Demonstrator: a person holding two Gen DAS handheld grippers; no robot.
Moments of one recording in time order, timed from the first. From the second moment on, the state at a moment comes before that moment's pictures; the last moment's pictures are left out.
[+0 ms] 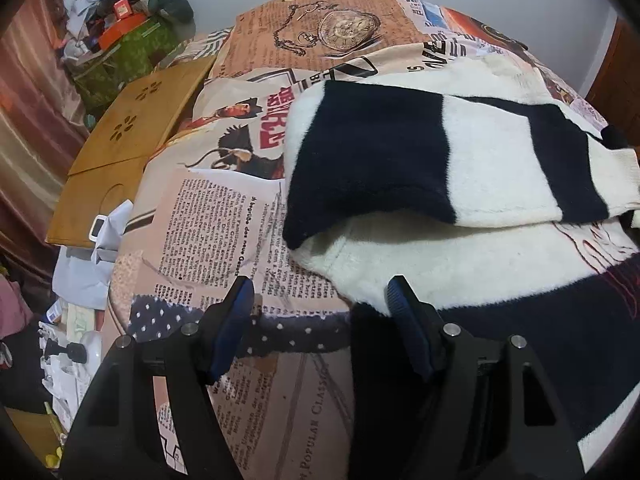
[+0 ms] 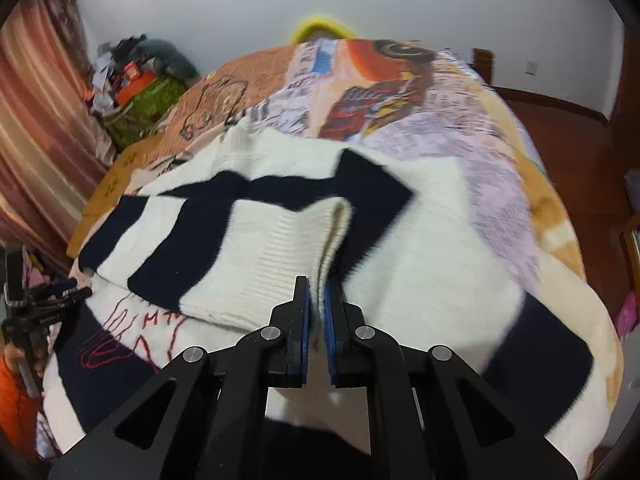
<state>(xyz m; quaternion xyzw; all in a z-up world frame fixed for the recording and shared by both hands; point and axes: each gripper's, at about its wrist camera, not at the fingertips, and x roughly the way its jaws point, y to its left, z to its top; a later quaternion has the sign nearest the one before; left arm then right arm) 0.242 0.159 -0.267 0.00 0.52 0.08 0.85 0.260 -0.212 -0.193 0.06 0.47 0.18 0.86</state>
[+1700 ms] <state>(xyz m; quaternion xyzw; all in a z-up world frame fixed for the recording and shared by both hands) 0.211 0.125 -0.270 -0.08 0.53 0.10 0.84 0.240 -0.332 -0.190 -0.02 0.49 0.08 0.87</state>
